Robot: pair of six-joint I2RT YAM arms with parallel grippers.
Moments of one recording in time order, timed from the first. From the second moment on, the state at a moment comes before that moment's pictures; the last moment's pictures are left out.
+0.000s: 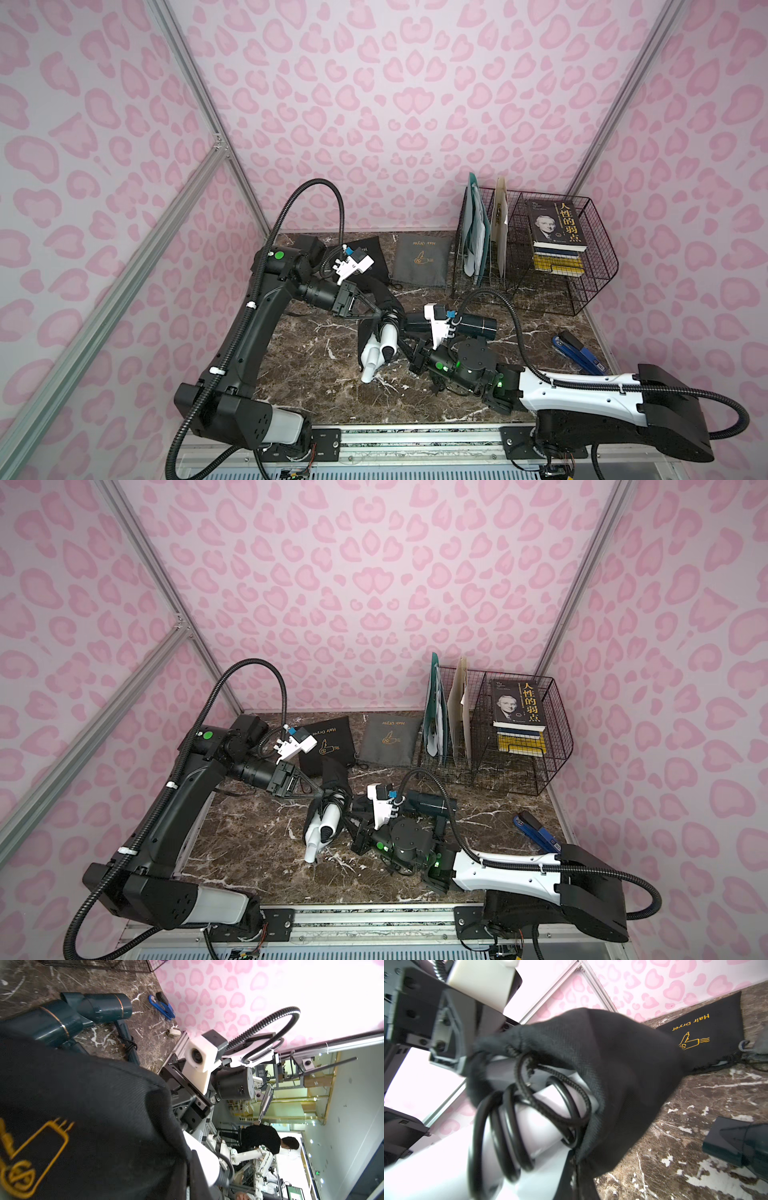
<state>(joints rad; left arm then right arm) -0.22 1.42 1.58 -1.62 1.16 0.23 1.21 1.21 0.59 0.55 0.18 0.78</state>
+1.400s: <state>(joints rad) -0.11 1.31 1.60 -1.54 0.95 0.13 1.09 1.20 0.78 0.31 -0.05 0.82</state>
